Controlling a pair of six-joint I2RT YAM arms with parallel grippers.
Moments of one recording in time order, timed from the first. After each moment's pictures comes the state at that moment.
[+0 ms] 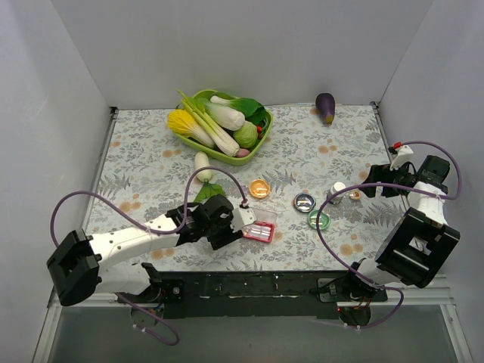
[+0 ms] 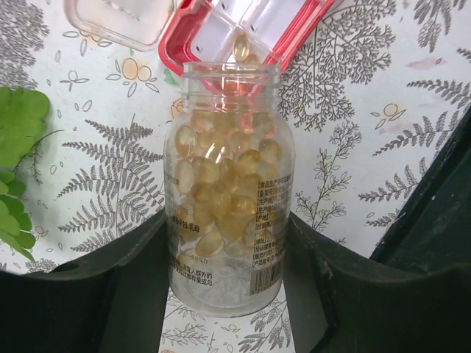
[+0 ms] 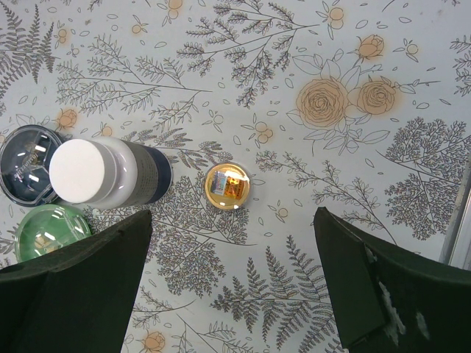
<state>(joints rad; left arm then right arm) -0.98 1.25 0.74 -0.50 -0.01 0.27 -0.58 1.40 0.89 -0.46 -0.75 -0.55</state>
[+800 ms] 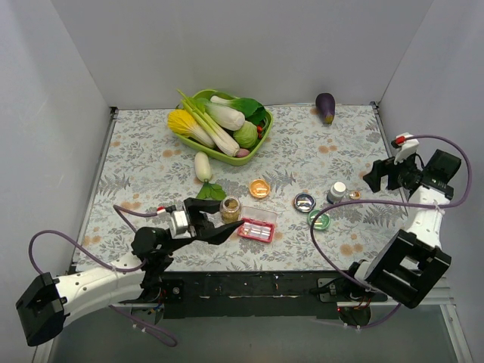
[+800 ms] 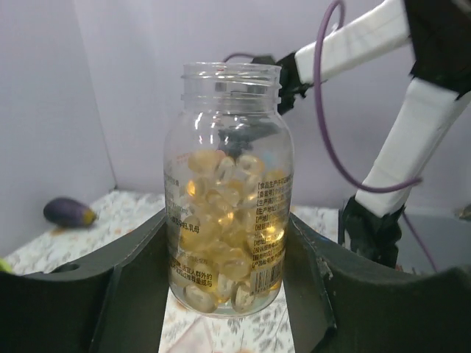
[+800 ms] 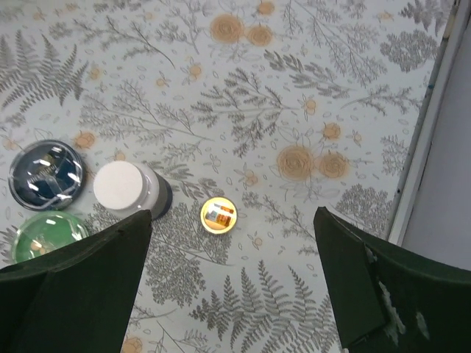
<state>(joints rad) -0.96 0.69 0.20 0.98 0.26 -0.06 -0.58 1.22 0.89 -0.44 -0.81 -0.63</state>
